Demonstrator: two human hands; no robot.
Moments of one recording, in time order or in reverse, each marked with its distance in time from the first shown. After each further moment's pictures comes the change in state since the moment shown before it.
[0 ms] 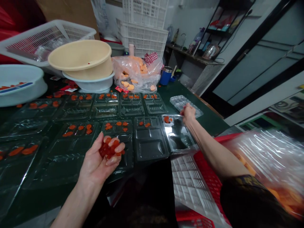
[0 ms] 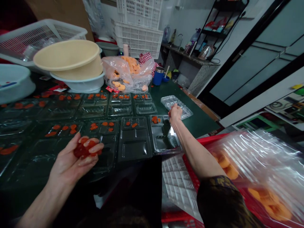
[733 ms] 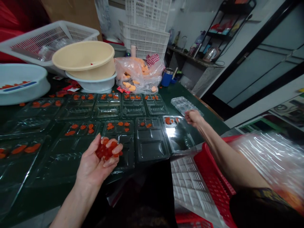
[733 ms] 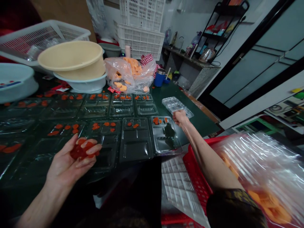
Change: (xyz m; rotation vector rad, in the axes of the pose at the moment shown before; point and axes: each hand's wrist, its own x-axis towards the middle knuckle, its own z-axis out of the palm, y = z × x) left_hand -0.005 0.005 -0.006 0.020 0.037 0.025; right_hand 0.000 -0.014 -0.037 -0.428 -0.421 -0.017
